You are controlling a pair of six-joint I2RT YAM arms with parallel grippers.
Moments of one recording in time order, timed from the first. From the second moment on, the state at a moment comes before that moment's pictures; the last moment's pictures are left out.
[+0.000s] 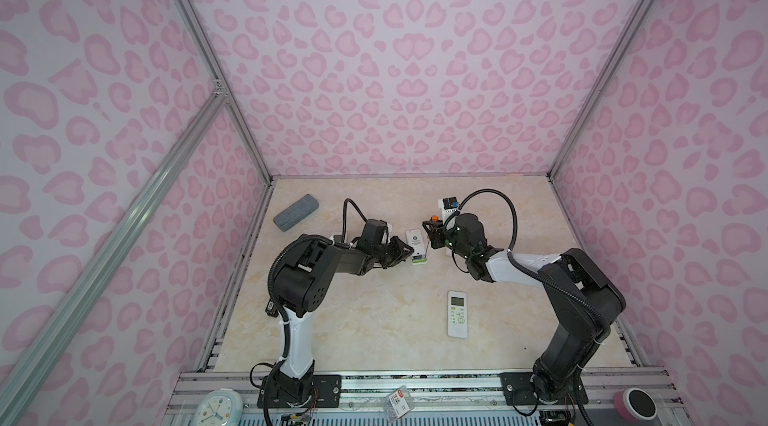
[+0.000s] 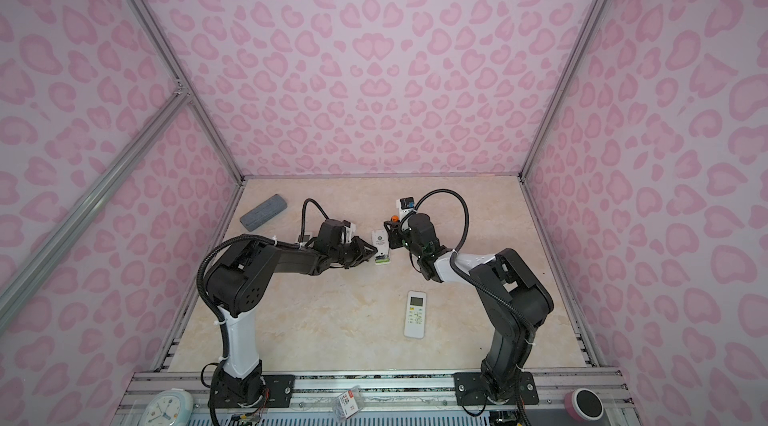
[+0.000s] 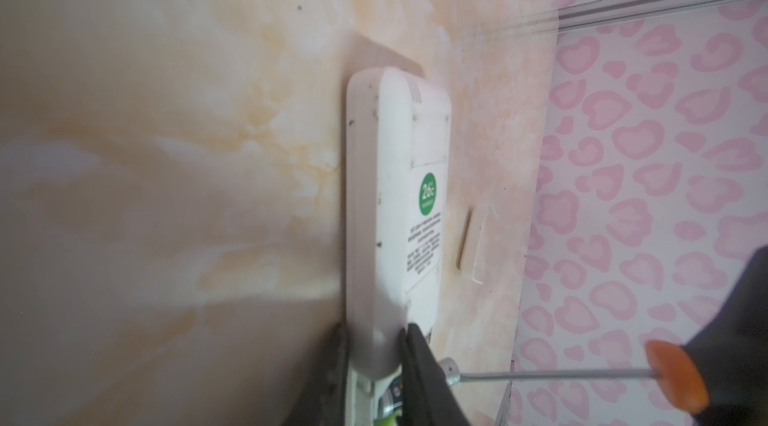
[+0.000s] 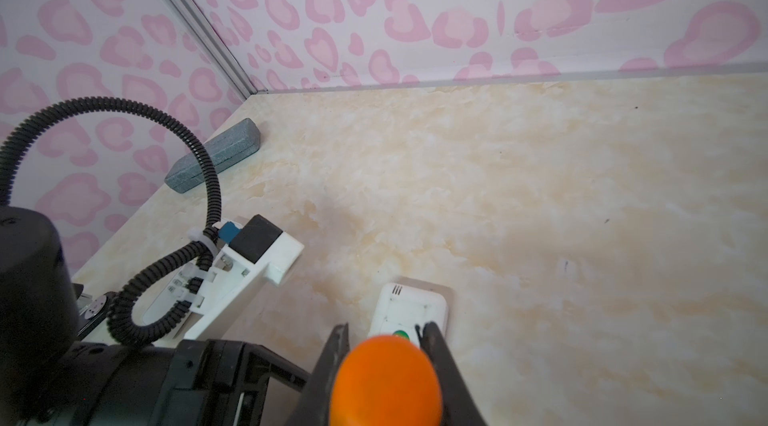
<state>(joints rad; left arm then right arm) -0.49 2.01 0.97 0.33 0.51 -0.99 0.53 1.76 0.86 0.55 -0.09 0.36</state>
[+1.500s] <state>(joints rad) -0.58 1.86 0.89 0.18 0.48 -0.97 0.52 1.80 1.03 0.33 -0.14 0.25</state>
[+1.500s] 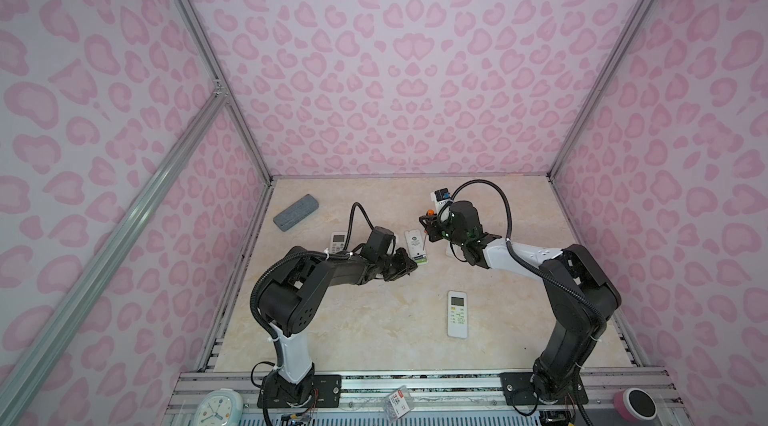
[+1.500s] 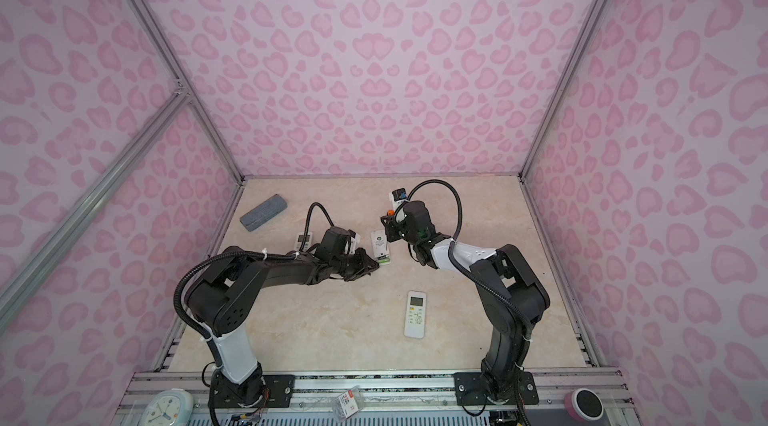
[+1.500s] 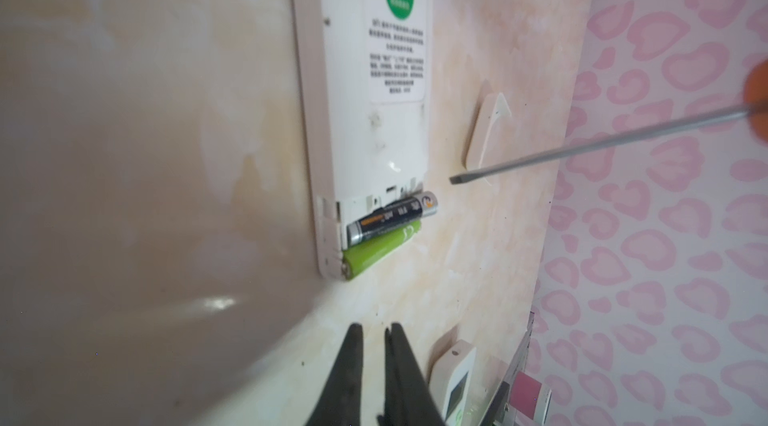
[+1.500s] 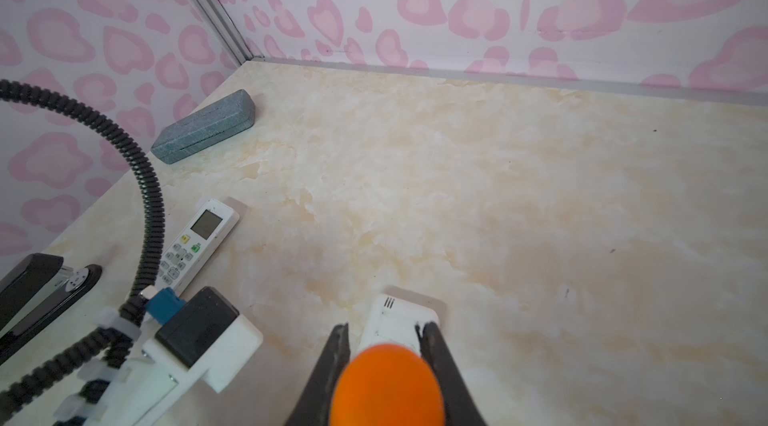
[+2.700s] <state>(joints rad) -0.56 1.92 0.85 0.29 0.46 -1.01 0.53 1.88 1.08 0.29 -0.26 0.30</state>
